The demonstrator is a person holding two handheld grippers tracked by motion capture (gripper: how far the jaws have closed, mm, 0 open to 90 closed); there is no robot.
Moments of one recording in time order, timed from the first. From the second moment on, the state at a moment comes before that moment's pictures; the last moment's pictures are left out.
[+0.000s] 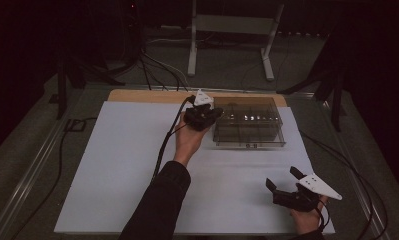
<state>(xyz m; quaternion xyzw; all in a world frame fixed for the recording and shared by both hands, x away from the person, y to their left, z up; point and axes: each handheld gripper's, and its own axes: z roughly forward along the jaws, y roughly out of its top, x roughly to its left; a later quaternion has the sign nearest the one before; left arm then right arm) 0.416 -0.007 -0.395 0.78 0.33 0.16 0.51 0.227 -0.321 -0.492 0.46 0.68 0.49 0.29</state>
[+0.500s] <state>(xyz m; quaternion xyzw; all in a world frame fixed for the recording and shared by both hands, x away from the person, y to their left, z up) 0.418 -0.039 -0.392 0.79 0.31 0.14 0.51 0.226 -0.320 -0.491 0.46 0.68 0.49 0.29</state>
